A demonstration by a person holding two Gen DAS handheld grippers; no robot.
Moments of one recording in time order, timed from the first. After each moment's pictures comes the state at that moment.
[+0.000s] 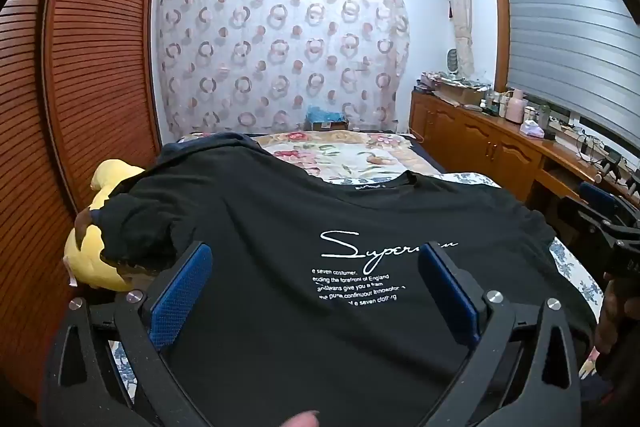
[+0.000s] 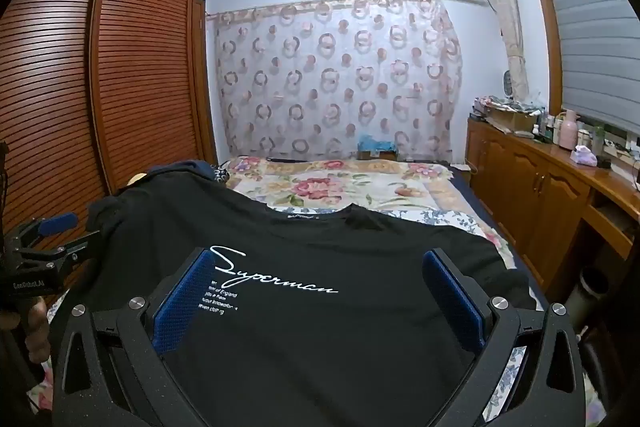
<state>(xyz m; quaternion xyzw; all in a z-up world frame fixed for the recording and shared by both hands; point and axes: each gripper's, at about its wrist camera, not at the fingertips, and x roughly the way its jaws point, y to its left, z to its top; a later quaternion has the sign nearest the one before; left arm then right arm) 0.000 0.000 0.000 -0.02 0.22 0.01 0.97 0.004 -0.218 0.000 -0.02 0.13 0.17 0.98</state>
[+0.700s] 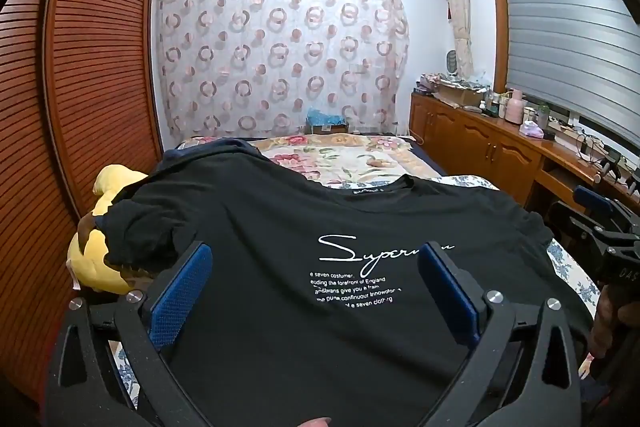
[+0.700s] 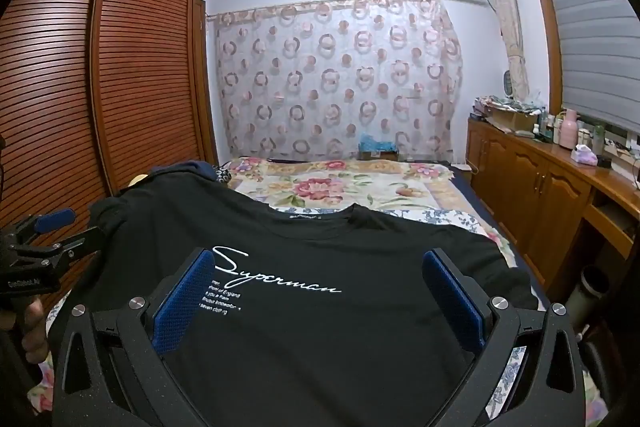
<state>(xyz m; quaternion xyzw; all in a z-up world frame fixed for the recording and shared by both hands) -0.003 0.000 0.003 -0.02 0.22 0.01 0.97 0.003 -0.219 0.001 -0.01 0.13 0.18 0.98</state>
